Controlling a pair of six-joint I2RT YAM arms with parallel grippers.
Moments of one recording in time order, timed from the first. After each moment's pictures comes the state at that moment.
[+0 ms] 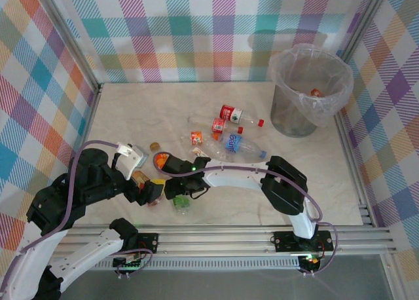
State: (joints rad) left arm -0.63 0.65 1.22 -1.16 0.17 0.02; right arm 1.21 2.01 1.52 -0.69 0.03 0.81
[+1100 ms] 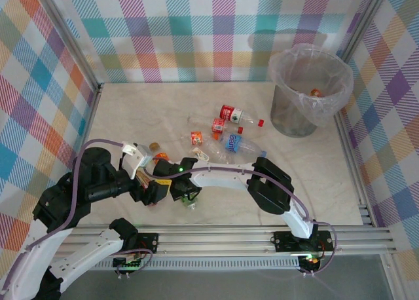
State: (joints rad) left arm -0.63 0.64 1.17 -1.04 0.29 -0.01; right arm 1.23 2.12 1.68 -0.90 0.16 0.74
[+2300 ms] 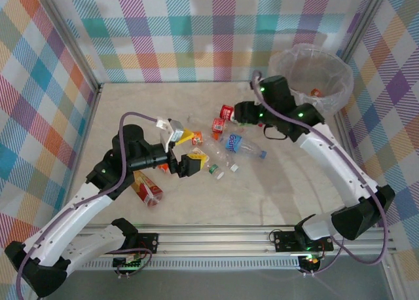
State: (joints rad) left arm -0.63 0.89 0.94 -0.25 0.55 -0.11; right arm 0.52 1.40 1.58 -0.86 -0.01 0.33
